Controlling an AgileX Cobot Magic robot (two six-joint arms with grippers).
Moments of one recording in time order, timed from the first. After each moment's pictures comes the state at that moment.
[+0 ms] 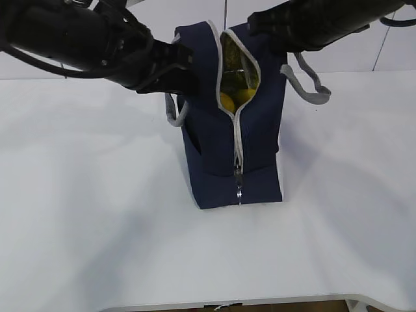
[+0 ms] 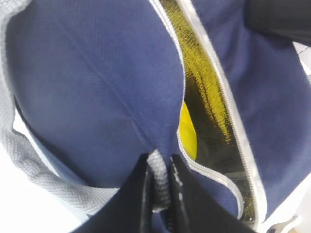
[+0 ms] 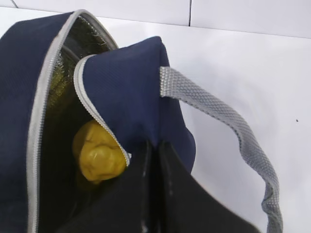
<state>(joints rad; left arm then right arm) -0.50 1.72 -1.28 -0.94 0.49 0.62 0.41 1.64 -1.40 -0.18 0.50 0.29</state>
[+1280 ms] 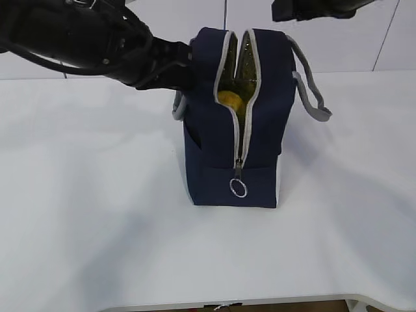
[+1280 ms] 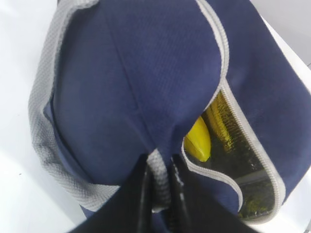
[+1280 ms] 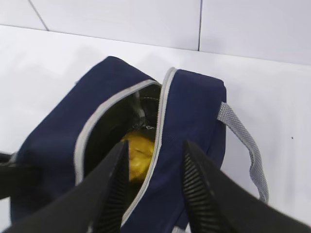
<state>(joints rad) -0.50 1.72 -1.28 -0.94 0.44 0.62 0.41 1.52 -1.41 -0.09 0.56 0.18</state>
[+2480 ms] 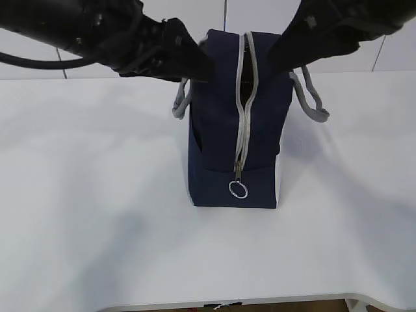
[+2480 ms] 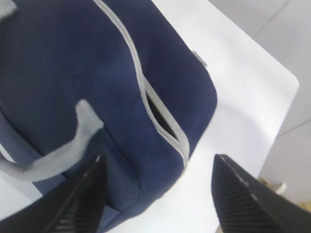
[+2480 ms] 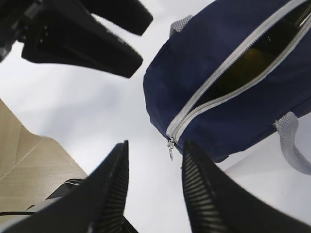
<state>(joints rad) -0.50 1.62 -1.28 -0.96 0.62 0.72 0.41 1.37 -1.41 0.37 1.02 -0.47</state>
